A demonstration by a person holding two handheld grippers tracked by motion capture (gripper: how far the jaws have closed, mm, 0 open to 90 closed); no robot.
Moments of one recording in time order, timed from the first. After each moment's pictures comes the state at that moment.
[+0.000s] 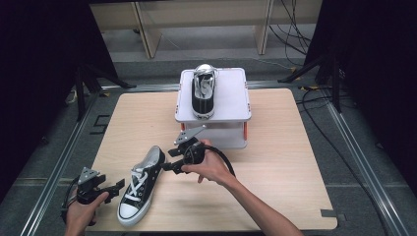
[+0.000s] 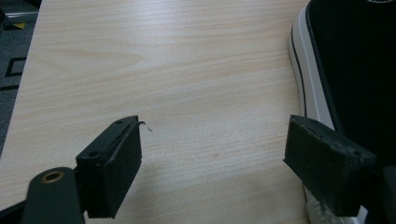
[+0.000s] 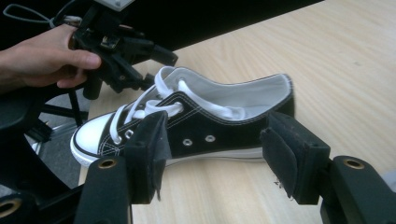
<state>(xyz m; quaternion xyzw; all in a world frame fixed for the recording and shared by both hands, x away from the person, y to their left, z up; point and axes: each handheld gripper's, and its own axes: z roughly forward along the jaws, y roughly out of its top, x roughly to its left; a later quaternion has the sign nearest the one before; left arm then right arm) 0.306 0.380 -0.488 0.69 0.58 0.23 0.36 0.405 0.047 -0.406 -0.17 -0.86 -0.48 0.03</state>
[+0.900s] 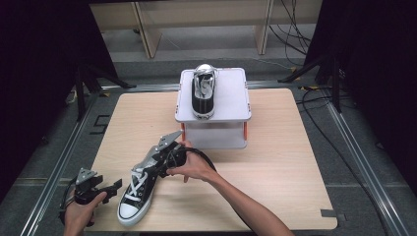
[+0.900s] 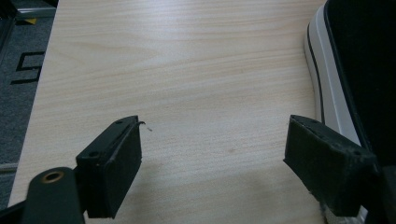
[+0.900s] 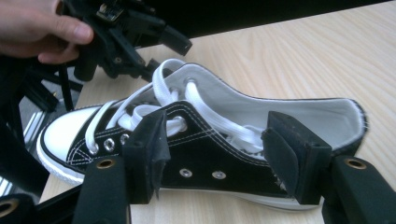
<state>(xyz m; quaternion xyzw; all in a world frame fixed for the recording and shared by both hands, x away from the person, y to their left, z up) 0.305 0.386 -0.489 0.68 0.59 0.24 0.35 0.419 0.100 -0.437 -0.09 -0.88 -0.47 0.04</state>
